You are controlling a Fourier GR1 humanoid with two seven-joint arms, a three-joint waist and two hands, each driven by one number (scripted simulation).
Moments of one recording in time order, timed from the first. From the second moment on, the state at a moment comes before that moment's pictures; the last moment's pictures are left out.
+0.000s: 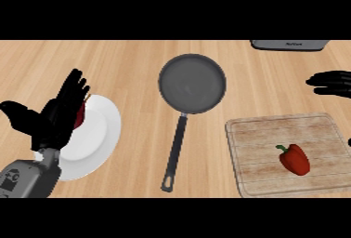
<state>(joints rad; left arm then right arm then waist) -0.22 0.43 -0.21 -1.54 0.40 0.31 0.14 -0.44 -1.04 0.27 -1.31 0.22 0.36 -0.87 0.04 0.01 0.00</state>
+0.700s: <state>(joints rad) -0.19 0.42 -0.16 -1.55 0.39 0.29 0.14 -0.51 -1.10 0.54 -1.36 0.65 0.29 -0.88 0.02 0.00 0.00</state>
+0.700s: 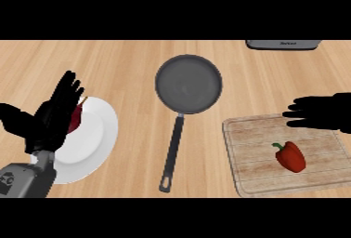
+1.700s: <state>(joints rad) -0.16 0.36 -0.09 -1.58 0.31 0.25 0.18 -0.21 -1.05 0.40 -1.68 0.93 0.25 -0.78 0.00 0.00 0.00</state>
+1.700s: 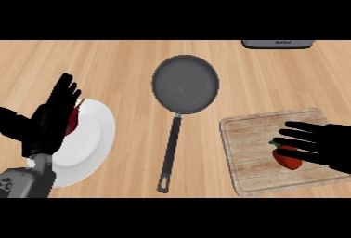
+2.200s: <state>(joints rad) -0.15 0.31 -0.07 -1.57 0.26 0.22 0.18 -0.21 -0.86 0.39 -1.62 1.11 0.28 -0.73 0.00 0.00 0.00</state>
